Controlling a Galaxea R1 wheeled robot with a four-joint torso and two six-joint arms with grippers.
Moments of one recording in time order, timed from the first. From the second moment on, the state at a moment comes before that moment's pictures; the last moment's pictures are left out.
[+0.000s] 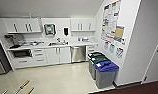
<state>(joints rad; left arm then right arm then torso) 1.47 2.80 -2.30 -0.02 0.01 0.09 -1.53 2.87 -2.38 -0.10 0.08 0.11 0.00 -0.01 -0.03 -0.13</state>
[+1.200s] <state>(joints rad) 1.49 2.75 -2.33 -0.02 -0.02 0.09 -1.54 2.73 -2.33 -0.10 0.09 0.11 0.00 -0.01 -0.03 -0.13</state>
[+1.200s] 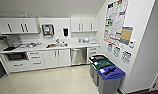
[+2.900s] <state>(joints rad) 1.49 2.83 -2.46 -0.02 -0.02 0.09 -1.53 2.86 -2.52 -0.11 0.10 0.11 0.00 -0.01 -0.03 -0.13</state>
